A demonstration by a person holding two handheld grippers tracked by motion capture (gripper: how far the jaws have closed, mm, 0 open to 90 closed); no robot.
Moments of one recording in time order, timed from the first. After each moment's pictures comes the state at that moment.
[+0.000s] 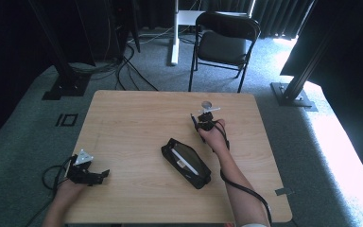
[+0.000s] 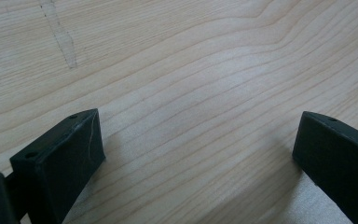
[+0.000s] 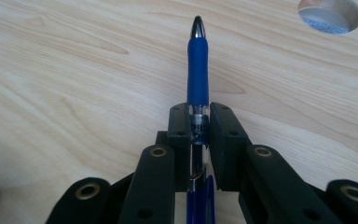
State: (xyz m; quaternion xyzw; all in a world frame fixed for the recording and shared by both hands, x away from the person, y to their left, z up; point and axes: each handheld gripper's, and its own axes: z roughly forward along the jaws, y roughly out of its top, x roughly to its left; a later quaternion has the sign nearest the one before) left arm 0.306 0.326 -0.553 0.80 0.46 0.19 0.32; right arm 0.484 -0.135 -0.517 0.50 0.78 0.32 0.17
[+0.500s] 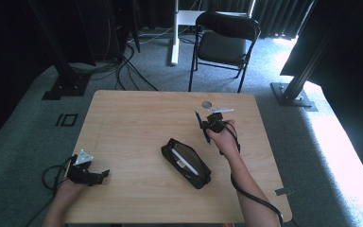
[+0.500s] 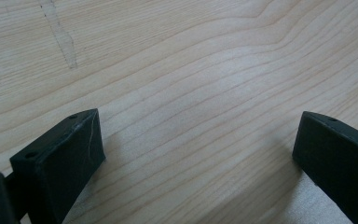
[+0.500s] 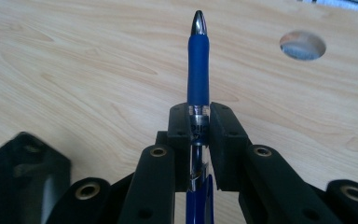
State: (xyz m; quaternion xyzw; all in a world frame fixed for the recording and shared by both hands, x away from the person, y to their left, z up) left arm 0.306 0.326 -0.553 0.80 0.46 0.19 0.32; right arm 0.444 -0.159 -0.474 0.48 0.77 0.38 0.17
